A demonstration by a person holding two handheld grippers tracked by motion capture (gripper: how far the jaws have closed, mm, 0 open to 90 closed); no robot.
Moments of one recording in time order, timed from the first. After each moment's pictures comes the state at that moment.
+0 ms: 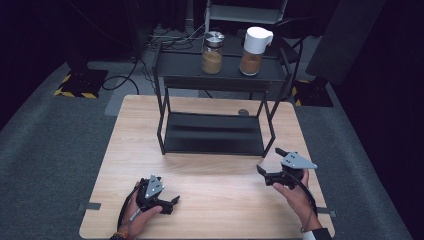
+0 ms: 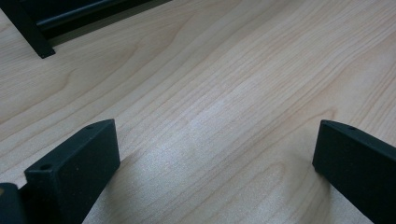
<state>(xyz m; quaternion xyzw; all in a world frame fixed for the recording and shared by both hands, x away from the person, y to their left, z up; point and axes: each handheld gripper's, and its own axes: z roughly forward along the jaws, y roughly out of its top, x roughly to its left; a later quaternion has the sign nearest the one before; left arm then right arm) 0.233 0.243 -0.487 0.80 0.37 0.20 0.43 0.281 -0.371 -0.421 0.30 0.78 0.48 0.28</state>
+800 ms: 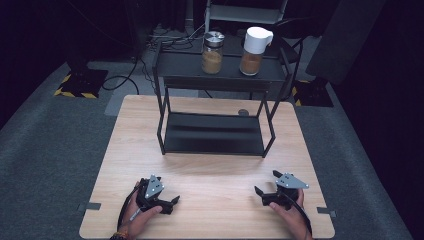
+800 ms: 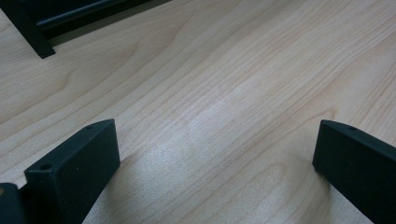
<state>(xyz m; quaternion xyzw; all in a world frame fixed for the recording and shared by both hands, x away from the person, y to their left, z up) 0.233 0.243 -0.487 0.80 0.37 0.20 0.43 0.251 -0.370 -0.475 0.35 0.79 0.44 0.24</state>
